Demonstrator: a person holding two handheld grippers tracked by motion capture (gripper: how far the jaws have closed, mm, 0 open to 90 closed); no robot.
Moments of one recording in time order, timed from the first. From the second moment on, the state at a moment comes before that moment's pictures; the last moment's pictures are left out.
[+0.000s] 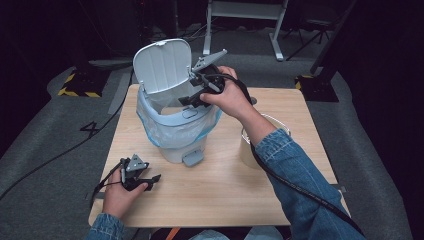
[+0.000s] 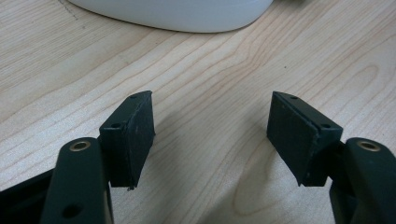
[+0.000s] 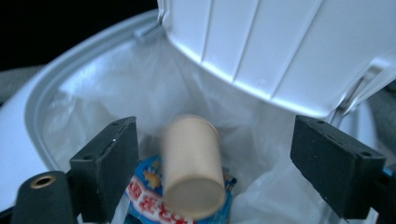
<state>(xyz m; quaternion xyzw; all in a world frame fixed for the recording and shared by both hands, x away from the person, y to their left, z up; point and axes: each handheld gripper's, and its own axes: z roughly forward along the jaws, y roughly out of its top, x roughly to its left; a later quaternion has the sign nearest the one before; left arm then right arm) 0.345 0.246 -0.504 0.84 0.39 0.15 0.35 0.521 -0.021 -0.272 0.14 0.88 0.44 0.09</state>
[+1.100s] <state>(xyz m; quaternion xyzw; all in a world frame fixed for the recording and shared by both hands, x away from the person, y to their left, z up) 0.346 0.247 -0.504 0.84 0.39 0.15 0.36 0.446 -0.195 -0.244 0.17 0.84 0.49 0.14</state>
